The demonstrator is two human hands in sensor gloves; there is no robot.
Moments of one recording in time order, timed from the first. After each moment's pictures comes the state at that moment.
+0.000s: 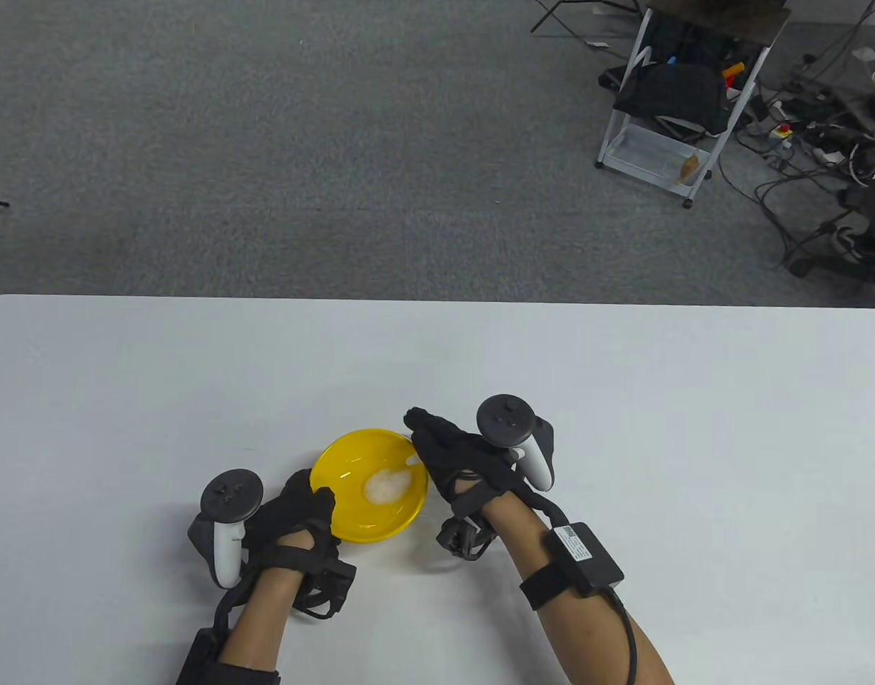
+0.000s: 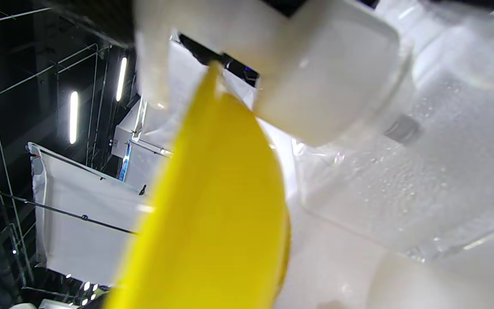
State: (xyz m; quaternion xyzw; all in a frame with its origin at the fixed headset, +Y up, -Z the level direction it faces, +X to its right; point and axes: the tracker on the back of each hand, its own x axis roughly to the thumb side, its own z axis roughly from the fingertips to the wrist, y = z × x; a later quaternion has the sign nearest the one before) left_hand -0.219 -0.780 -0.269 -0.10 0.18 0.55 0.81; right_hand 0.065 -0.742 -0.370 0.12 0.22 0.84 0.49
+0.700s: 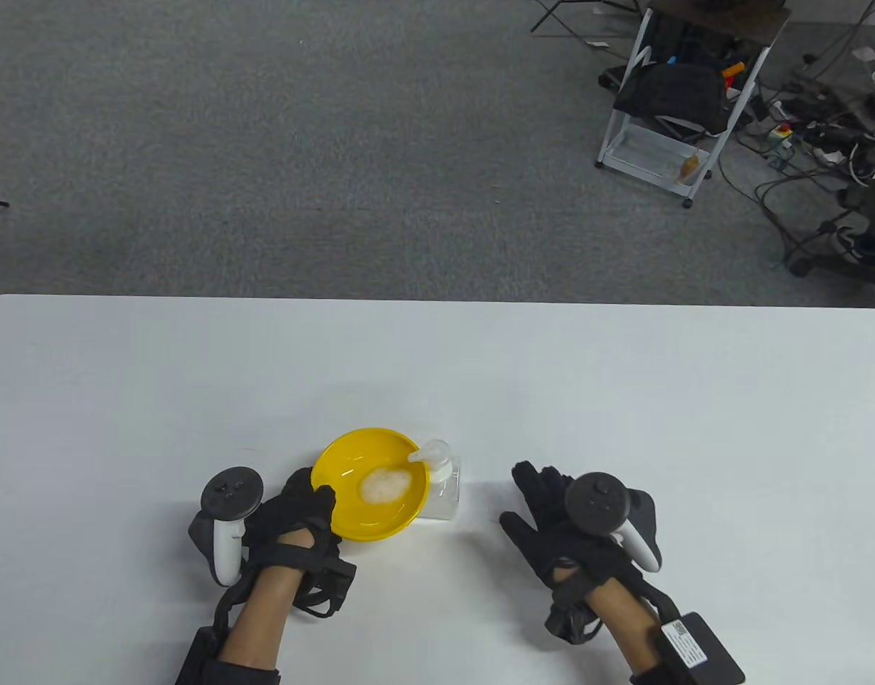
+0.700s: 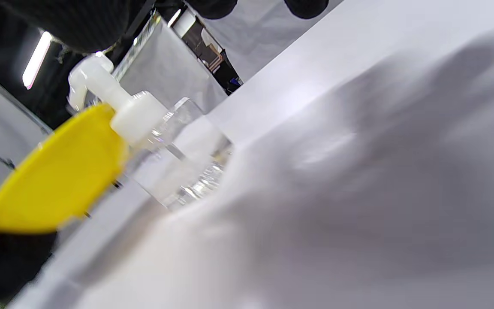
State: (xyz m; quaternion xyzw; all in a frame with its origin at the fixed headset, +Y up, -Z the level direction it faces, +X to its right) left_hand -0.220 -0.780 -0.272 -0.10 0.18 0.56 0.80; right_hand 0.195 -0.751 -0.271 0.11 0.16 0.94 0.29
